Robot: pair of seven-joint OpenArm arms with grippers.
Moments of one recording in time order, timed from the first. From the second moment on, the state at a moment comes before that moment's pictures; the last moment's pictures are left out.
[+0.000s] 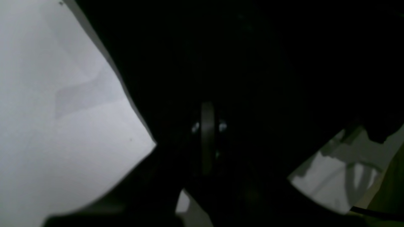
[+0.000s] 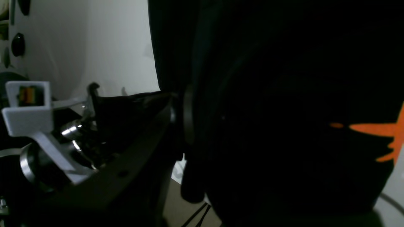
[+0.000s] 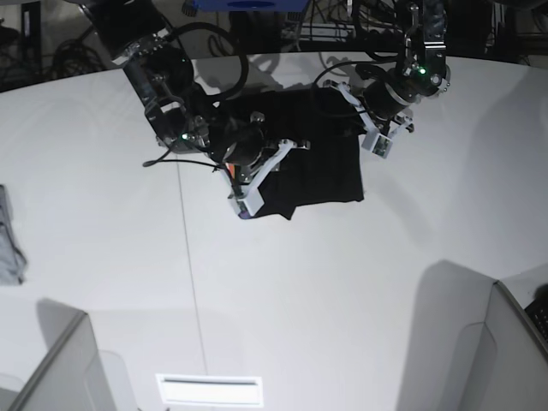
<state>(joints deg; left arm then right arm) 22.6 -7.3 -7.1 96.9 -18.7 -32.7 36.5 0.3 8.9 -30.3 101.8 43.6 -18.7 -56.4</state>
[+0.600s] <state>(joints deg) 22.7 -7.3 -7.1 96.9 -18.9 -32.7 36.5 3.4 8.5 -34.9 102.5 43.9 -24.6 -55.6</state>
